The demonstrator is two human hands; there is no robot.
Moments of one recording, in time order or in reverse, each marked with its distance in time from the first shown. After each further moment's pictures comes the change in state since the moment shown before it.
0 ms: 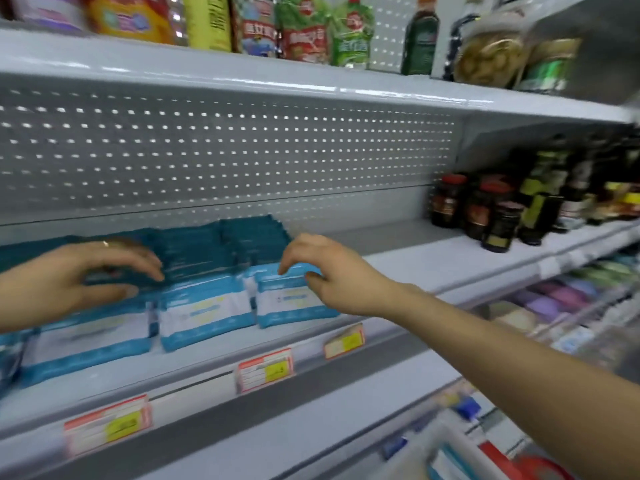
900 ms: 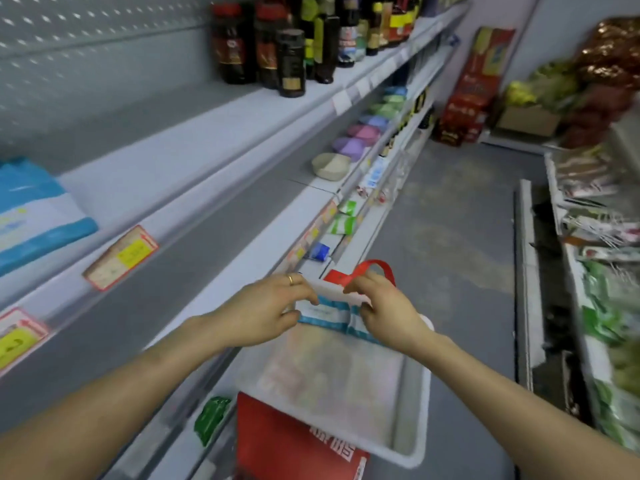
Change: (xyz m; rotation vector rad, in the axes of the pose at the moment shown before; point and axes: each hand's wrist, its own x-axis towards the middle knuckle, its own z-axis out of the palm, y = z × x) left_hand 0.106 0.250 0.405 -0.234 -0.578 0.643; right_hand -0.409 0.000 0.074 -0.130 0.148 1.207
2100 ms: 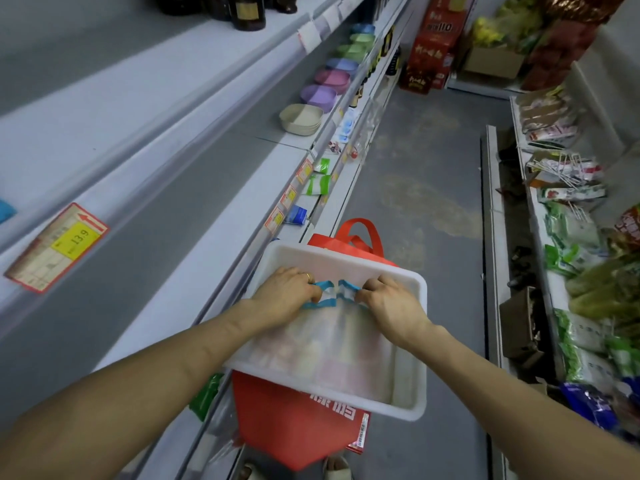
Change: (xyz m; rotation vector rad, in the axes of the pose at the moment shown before) left_hand 0.059 -0.037 0.113 0.383 -0.248 0.103; right_hand -0.041 0.039 0.053 -0.503 -0.225 0.141
